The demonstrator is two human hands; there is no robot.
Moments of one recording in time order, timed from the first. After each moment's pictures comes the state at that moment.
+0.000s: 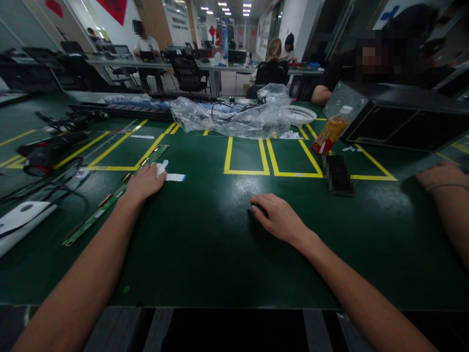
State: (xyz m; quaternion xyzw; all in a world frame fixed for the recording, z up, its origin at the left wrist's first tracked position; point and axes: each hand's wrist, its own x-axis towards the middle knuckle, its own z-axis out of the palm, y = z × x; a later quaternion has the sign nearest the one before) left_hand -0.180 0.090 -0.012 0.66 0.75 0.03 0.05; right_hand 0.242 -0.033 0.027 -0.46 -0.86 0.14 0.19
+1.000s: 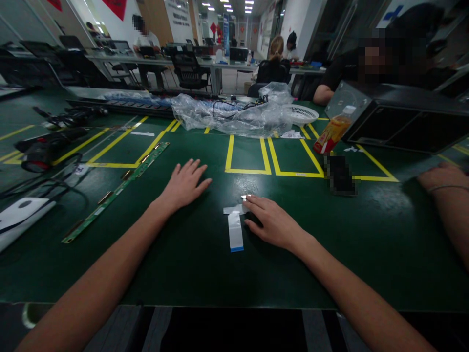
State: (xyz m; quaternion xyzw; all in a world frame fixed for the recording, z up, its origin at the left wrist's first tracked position) left_hand -0.069 0.053 0.005 0.81 0.58 0.04 0.00; right_hand 0.234 -0.040 0.018 -0.43 -0.89 0.12 0.11
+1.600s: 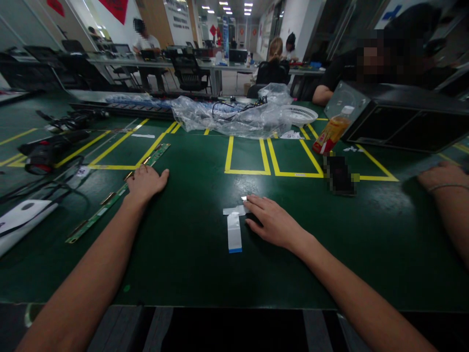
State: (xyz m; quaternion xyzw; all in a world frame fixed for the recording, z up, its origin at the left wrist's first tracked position) left_hand -0.170 0.089 -0.009 0.59 0.81 0.04 0.04; right_hand 0.236 -0.038 0.017 -0.43 -0.89 0.12 0.10
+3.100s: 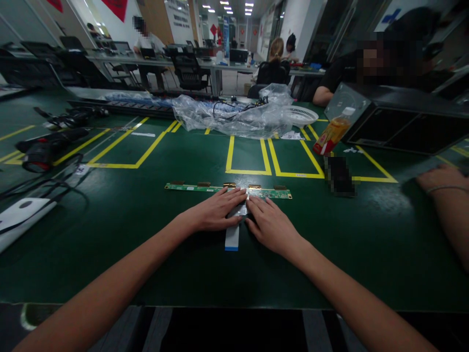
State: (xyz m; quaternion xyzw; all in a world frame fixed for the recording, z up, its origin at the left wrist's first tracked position) left_hand 0.002 0.009 0.012 0.93 0.32 -0.01 0.17; right_hand 0.218 -0.050 0.013 -0.48 -0.87 0.05 0.09
